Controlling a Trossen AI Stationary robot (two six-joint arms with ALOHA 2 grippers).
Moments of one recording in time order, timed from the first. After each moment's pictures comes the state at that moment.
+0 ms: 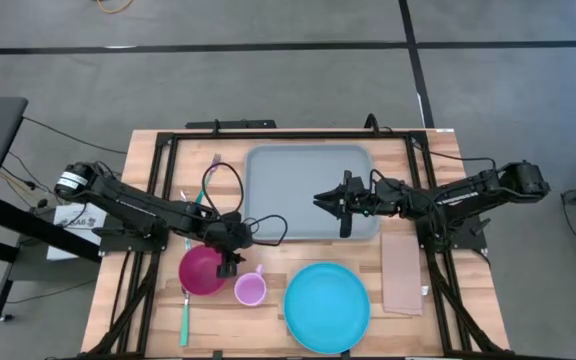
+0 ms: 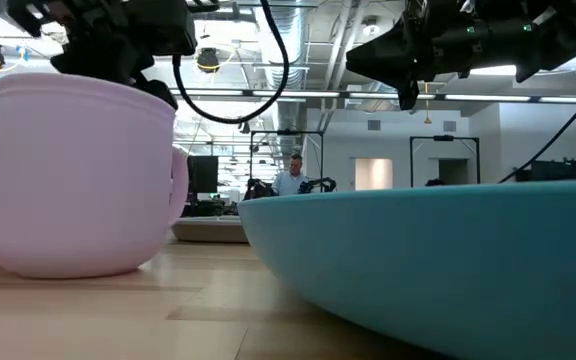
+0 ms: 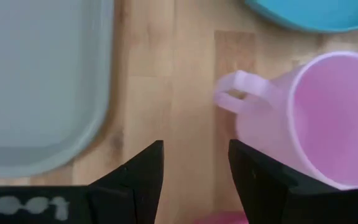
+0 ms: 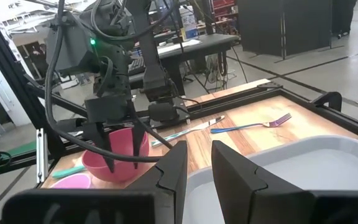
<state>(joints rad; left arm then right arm) -0.25 1.38 0.87 -0.51 0.02 -0.31 0.01 1.25 0.47 0.72 0.08 0.21</state>
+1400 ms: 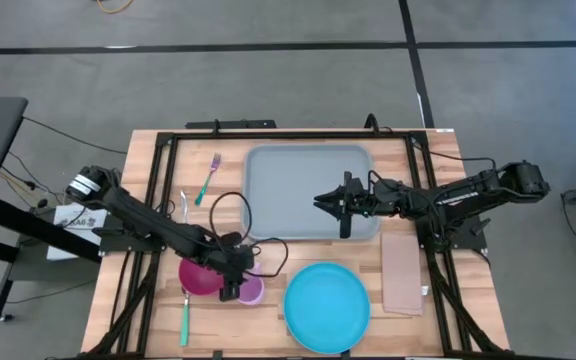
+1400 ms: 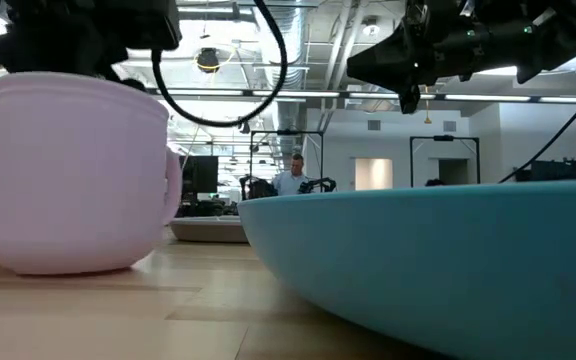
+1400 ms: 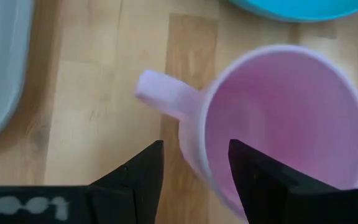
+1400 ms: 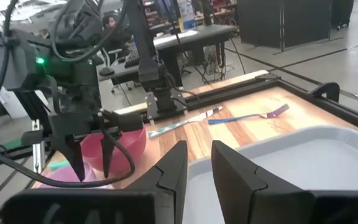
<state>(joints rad) -0.43 1.51 0.89 -0.43 -0.06 -0.52 0.01 1.24 0.47 0.68 0.08 0.21</state>
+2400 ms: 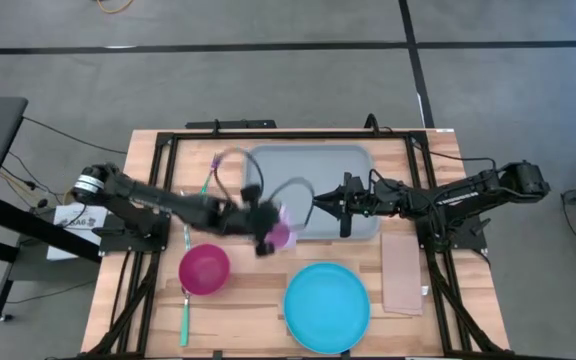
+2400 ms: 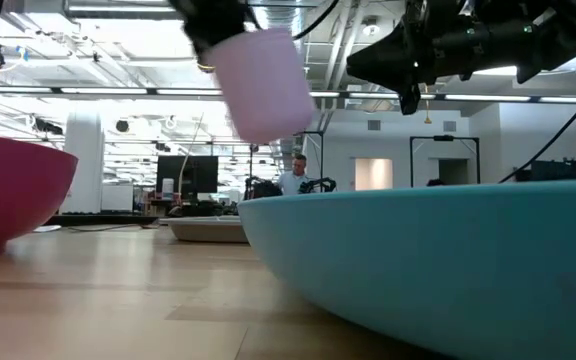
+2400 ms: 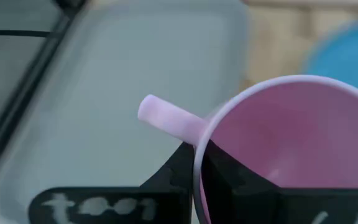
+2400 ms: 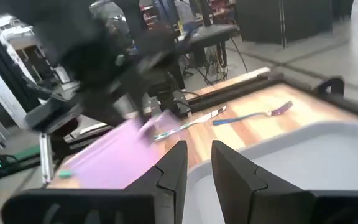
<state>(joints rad) -0.19 1.54 1.23 -0.51 -0.47 -0.20 0.01 1.24 0.47 0.69 0.08 0.29</state>
